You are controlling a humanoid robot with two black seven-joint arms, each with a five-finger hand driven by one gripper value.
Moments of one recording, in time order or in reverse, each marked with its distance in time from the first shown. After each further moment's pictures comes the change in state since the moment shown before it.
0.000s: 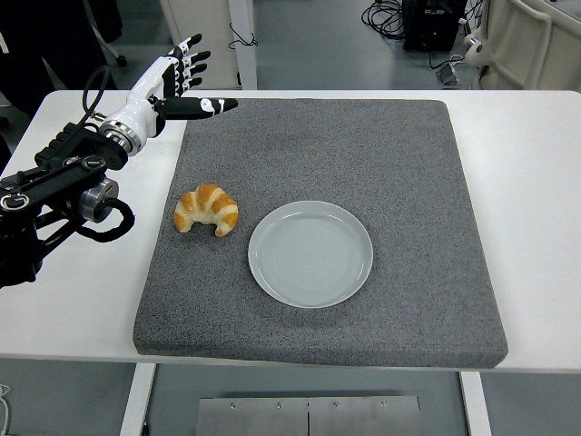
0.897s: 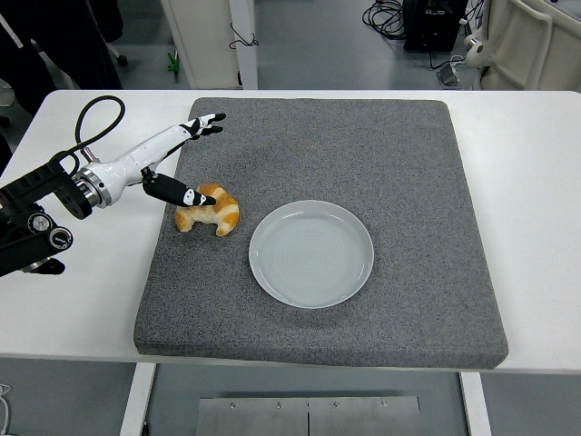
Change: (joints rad) left arm -0.008 0.216 0.251 -0.209 0.508 -0.013 -0.018; right arm 0.000 0.000 0.000 0.000 0.000 0.000 0.000
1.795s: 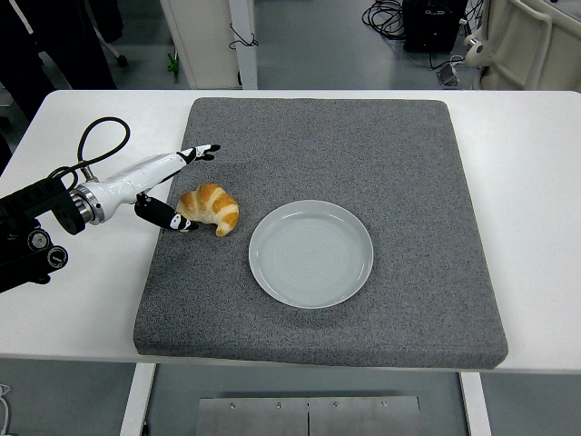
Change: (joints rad) left arm -0.005 -0.016 0.082 0.081 0.123 0.009 -0.013; right arm 0.000 0.000 0.000 0.000 0.000 0.000 0.000
